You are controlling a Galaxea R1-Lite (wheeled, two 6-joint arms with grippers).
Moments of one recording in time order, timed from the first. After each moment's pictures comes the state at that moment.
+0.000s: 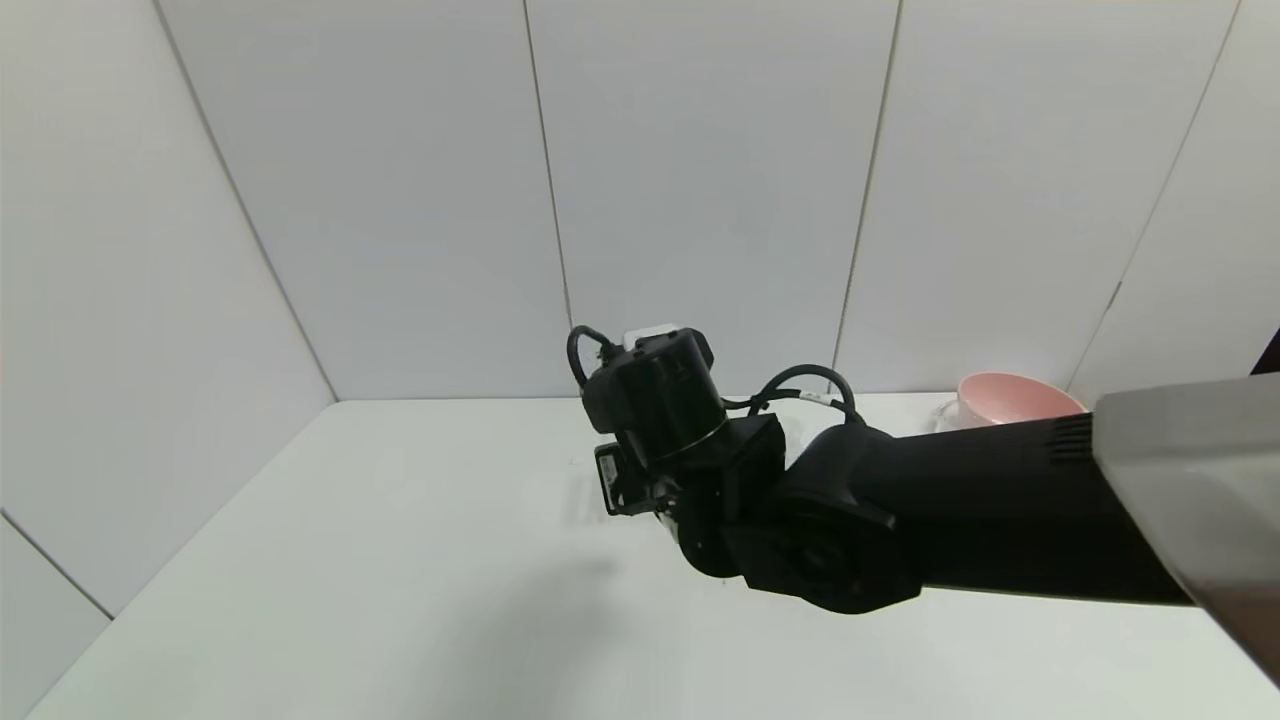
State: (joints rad) left arm 0.00 0.00 0.00 0.02 0.00 -0.02; right arm 0.89 2.19 -1.62 -0.07 -0.52 0.25
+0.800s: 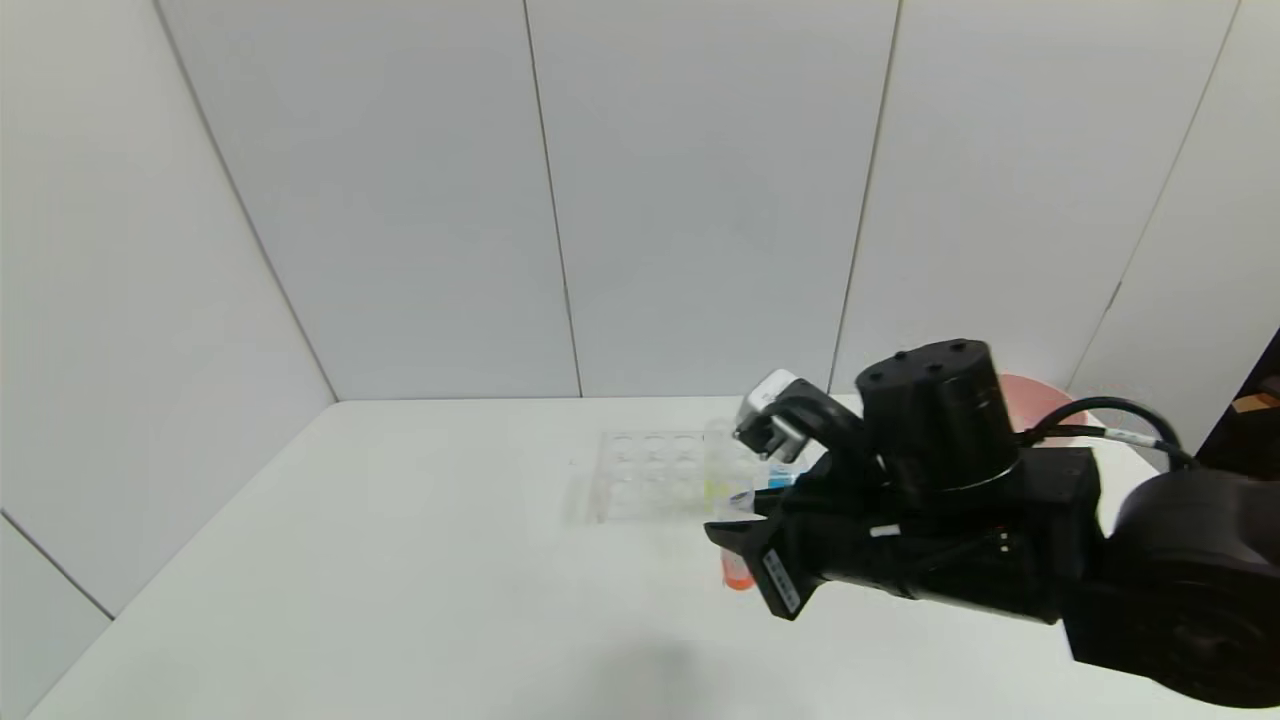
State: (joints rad) left arm 0.00 0.00 0.00 0.02 0.00 -0.02; right arm 0.73 1.79 -1.01 -0.27 0.05 -0.10
